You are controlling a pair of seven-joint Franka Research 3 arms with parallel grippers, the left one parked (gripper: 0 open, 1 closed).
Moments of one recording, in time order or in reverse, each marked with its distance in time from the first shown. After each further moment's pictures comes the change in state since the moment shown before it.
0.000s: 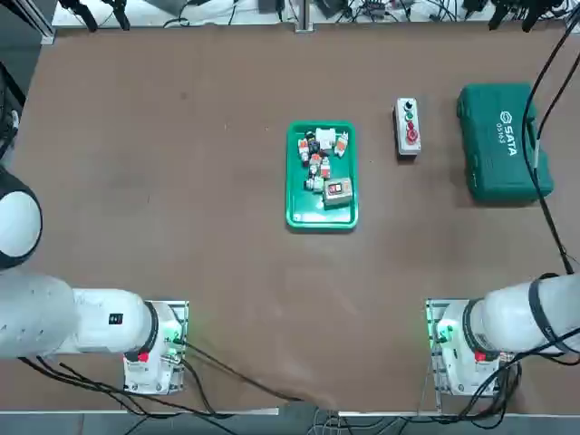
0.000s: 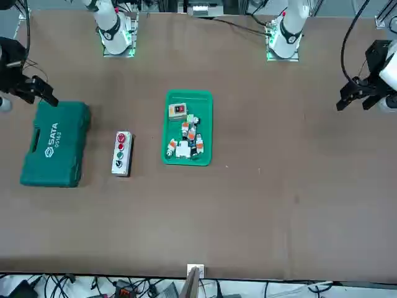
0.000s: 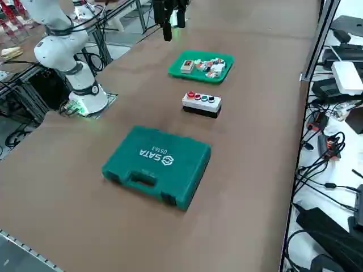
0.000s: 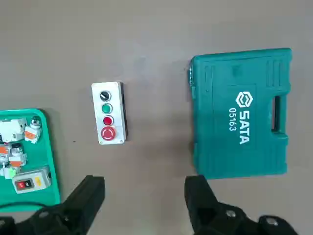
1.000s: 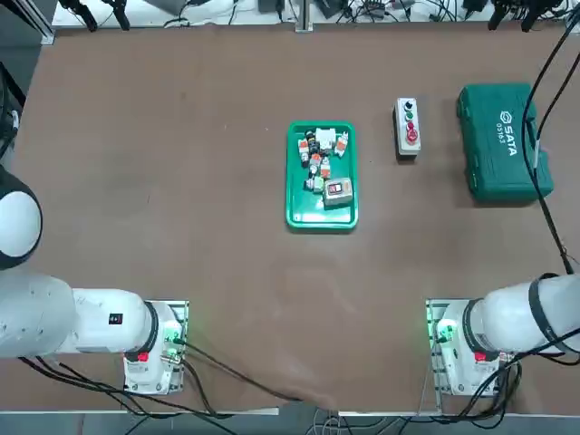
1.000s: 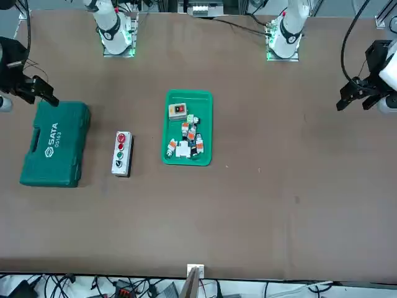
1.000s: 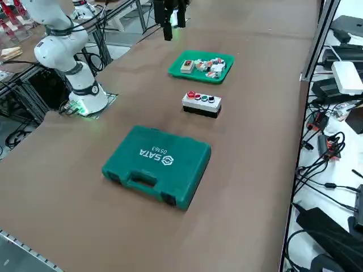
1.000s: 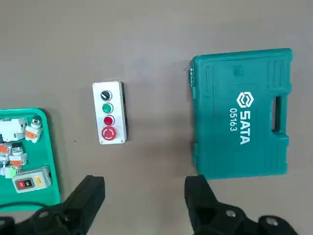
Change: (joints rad) arm 0.001 0.000 0.003 0.000 0.000 0.000 0.000
